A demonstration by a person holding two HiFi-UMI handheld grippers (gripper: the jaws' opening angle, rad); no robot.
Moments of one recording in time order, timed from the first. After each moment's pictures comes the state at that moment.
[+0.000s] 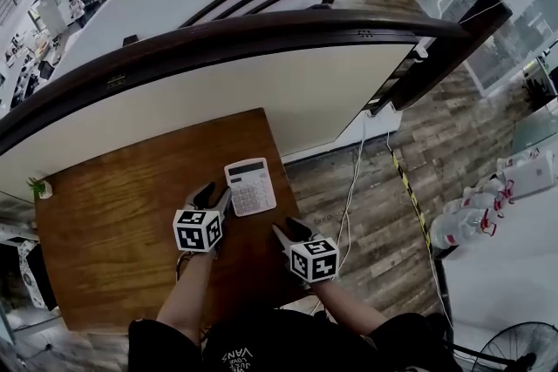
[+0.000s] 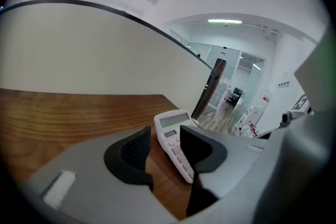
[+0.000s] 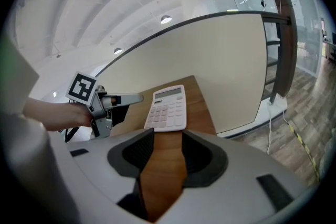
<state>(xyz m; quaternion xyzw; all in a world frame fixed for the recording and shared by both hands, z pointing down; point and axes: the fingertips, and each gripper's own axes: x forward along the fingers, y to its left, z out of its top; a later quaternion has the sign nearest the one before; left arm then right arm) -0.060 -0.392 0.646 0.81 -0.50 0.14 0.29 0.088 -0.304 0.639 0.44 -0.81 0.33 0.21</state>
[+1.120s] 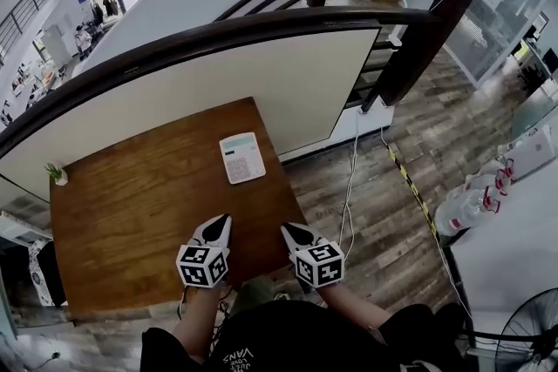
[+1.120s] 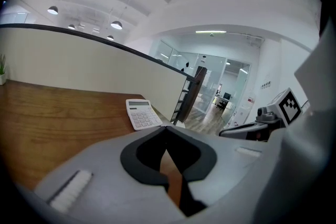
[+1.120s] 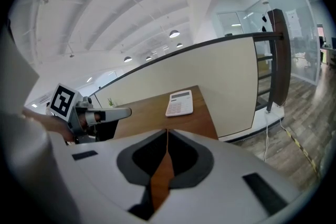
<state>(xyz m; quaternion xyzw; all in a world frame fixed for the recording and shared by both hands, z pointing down) -0.020 -0.204 0.587 0.83 -0.48 0.10 0.26 0.115 -0.175 0.589 0.44 -0.84 0.27 0.17</state>
